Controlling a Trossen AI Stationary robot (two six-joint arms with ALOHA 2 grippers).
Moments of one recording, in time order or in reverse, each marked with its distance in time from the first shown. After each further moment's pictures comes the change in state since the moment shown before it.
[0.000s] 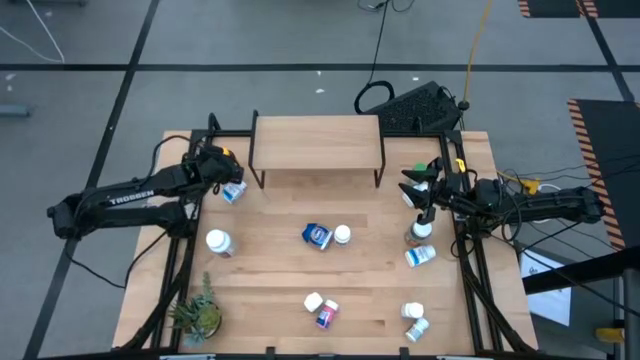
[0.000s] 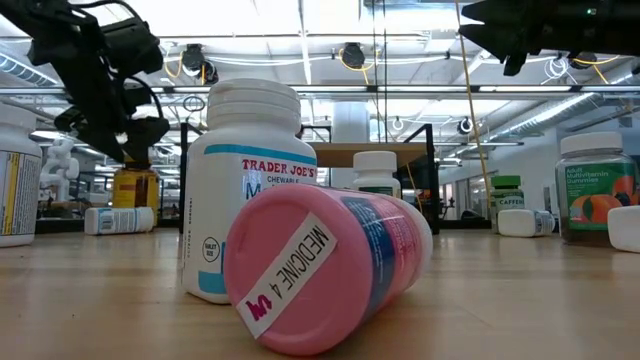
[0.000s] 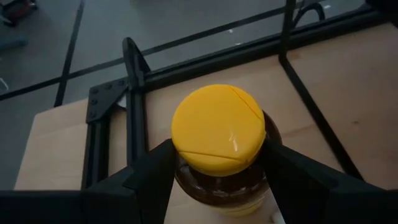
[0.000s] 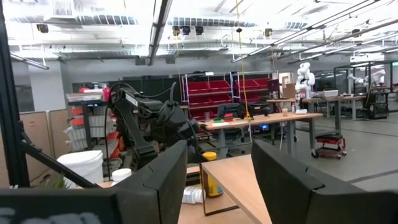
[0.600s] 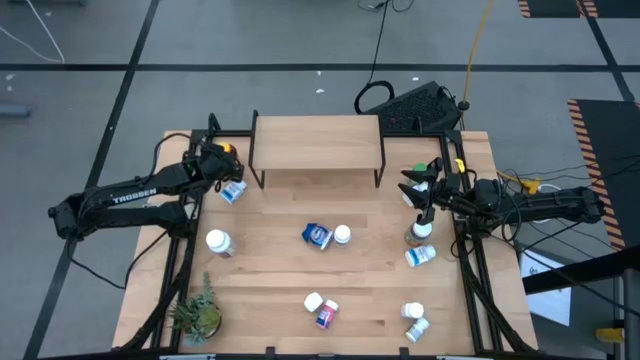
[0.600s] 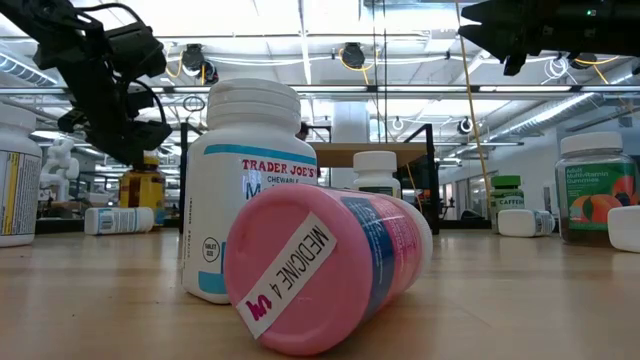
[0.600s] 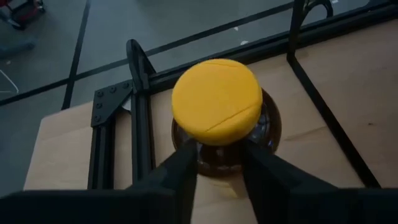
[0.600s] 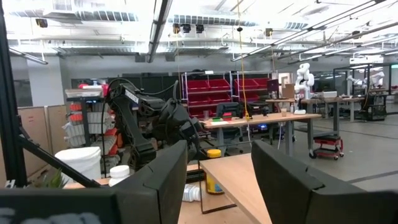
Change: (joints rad) left arm 0.030 0.021 -0.001 0.036 0.004 0.051; right arm 0.000 0.000 0.000 -0.007 -0.001 -0.019
